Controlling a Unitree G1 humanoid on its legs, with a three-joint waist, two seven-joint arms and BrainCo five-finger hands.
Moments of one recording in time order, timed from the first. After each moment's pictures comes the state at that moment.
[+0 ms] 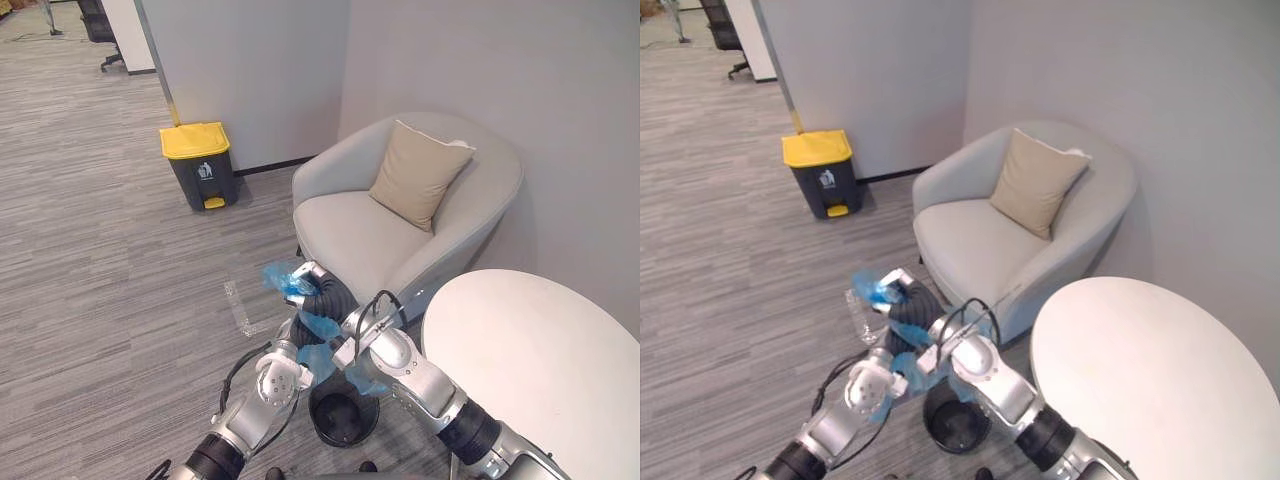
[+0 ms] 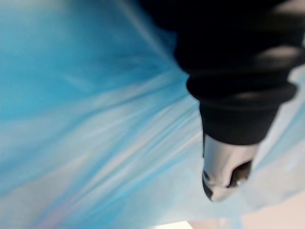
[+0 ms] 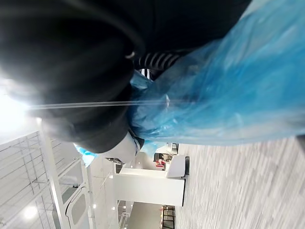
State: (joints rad) left arm -0.11 0.20 -0.51 0.31 0.31 -0.04 0.24; right arm -0.32 -0.23 0.69 -0.06 0.37 -0.06 -0.01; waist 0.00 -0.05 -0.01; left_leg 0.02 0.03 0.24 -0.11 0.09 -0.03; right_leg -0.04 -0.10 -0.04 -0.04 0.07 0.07
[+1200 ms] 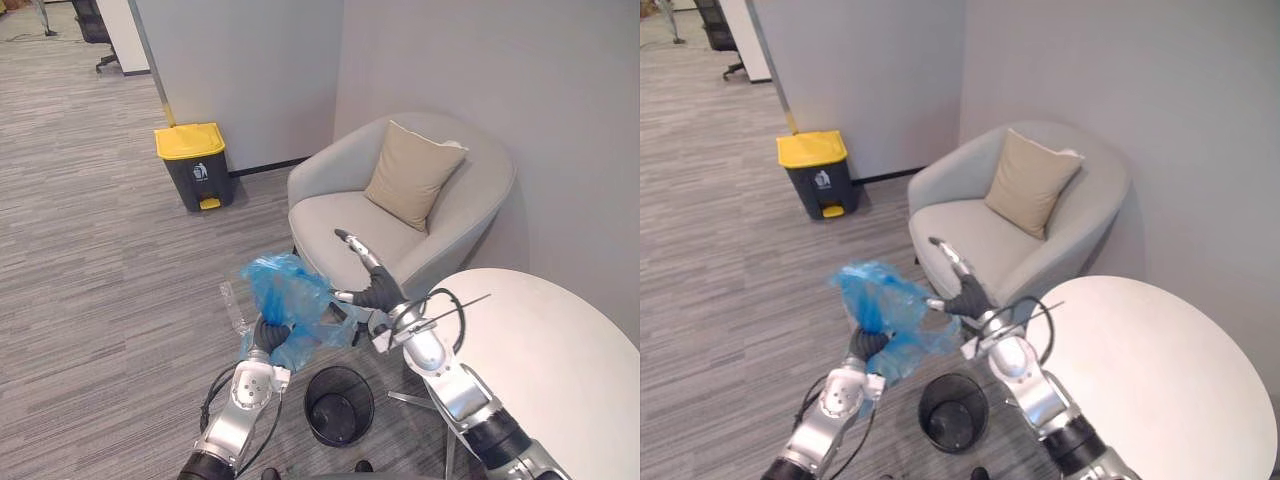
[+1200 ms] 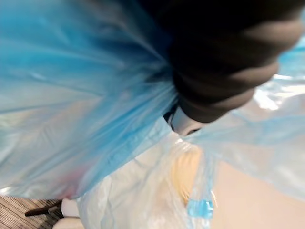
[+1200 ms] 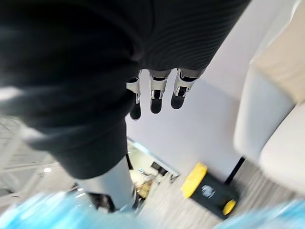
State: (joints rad) left arm 0.07 0.18 -0.26 0.22 0.07 -0.02 0.29; right arm -0.10 -0.36 0.35 -0.07 -0.25 -0.15 -0.13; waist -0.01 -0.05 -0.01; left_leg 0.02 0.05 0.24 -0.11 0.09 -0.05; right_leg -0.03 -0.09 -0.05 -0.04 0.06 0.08
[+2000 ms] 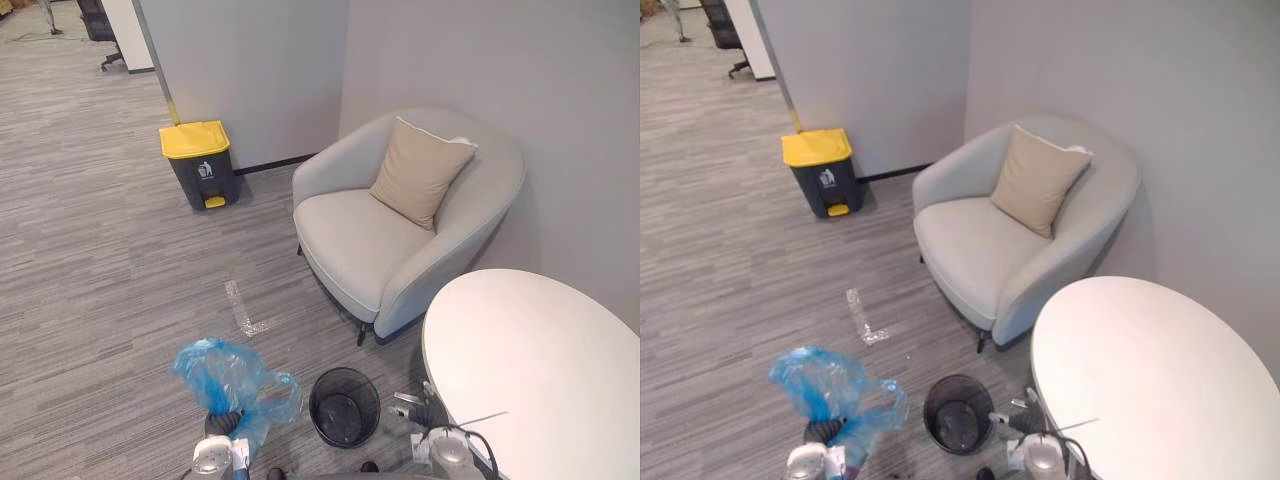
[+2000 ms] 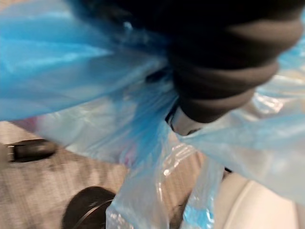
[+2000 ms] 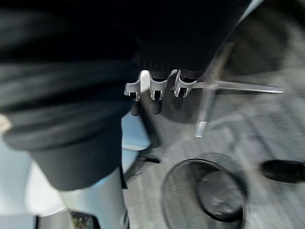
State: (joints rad) left arm 0.18 0.06 0.06 0.76 -0.04 0.01 0.23; right arm 0.12 -0.04 -0.05 0.80 -0.07 -0.04 -0.15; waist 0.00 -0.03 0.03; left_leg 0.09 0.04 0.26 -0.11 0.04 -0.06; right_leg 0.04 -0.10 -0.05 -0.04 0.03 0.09
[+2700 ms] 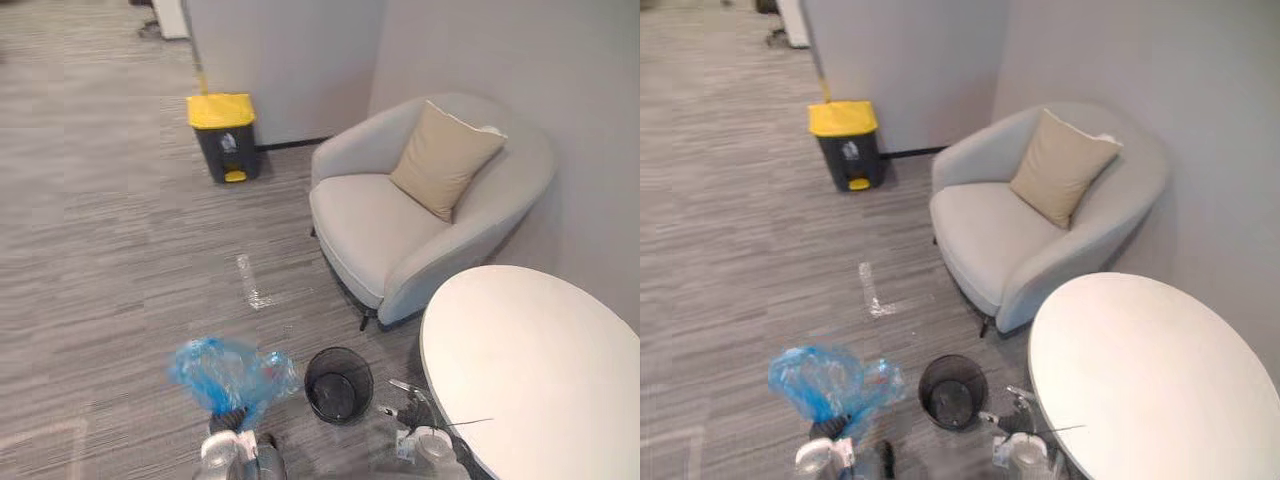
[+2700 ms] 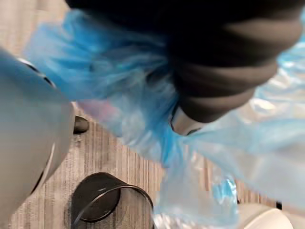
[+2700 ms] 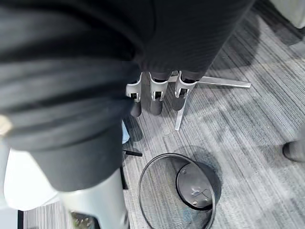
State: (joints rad) left arm 0.09 -0.05 0.16 0.75 -0.08 0.01 0.24; right arm 0.00 0.02 -0.08 0.84 -0.02 -0.04 -0.21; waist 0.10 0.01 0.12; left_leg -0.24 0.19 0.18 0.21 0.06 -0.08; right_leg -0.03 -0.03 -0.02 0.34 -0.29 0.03
